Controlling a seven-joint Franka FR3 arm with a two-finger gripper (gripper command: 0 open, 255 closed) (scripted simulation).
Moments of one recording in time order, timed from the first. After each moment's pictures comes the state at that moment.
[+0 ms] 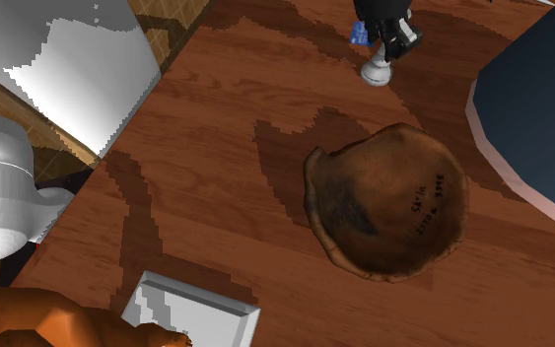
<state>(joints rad) 0.09 0.08 -0.14 -1.78 0.31 2.27 -0.35</state>
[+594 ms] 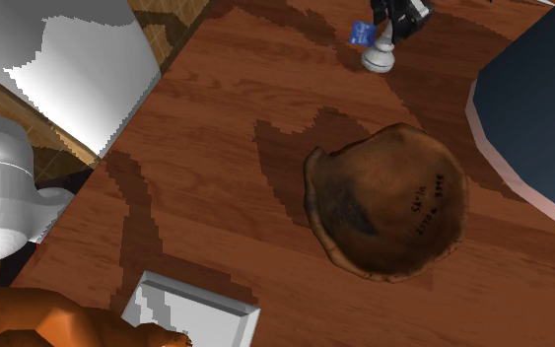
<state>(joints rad) 0.08 0.07 -0.15 -1.70 0.29 2.18 -0.32</state>
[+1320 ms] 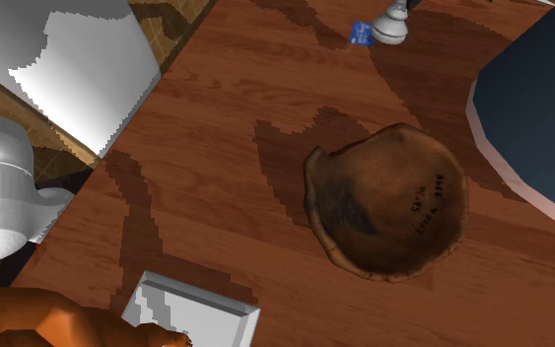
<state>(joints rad) 0.08 0.09 -0.15 -1.54 0.27 2.04 -0.29</state>
